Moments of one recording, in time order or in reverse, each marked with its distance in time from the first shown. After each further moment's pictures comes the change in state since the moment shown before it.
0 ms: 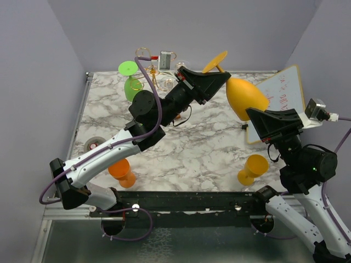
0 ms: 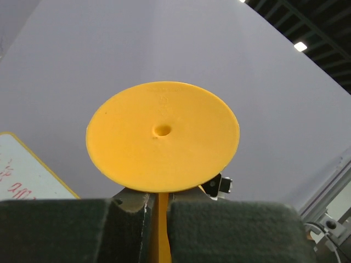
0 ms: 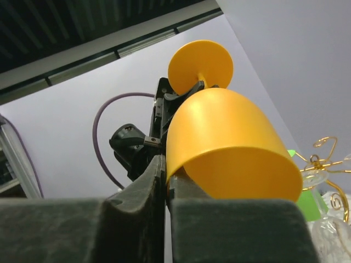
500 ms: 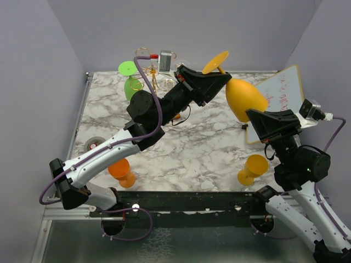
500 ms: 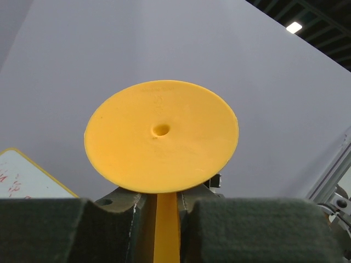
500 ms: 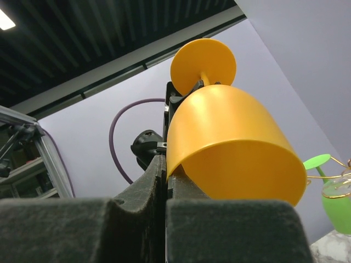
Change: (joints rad) left arm 0.009 0.000 -0.001 0.040 0.079 0.085; right arm 0.004 0.025 -0.078 0.191 -0.006 0.156
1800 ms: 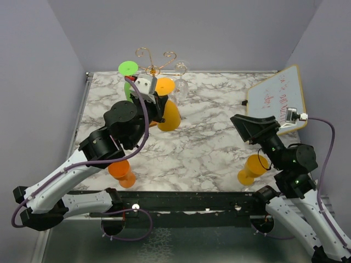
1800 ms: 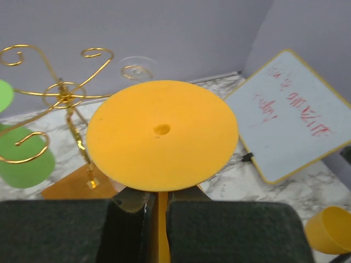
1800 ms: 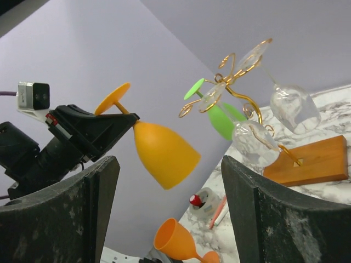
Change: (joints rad) left arm 0.001 -0.331 -0.092 -0.832 -0.555 0.582; right arm -0.001 -0.122 -0.056 -0.549 0.142 -0.147
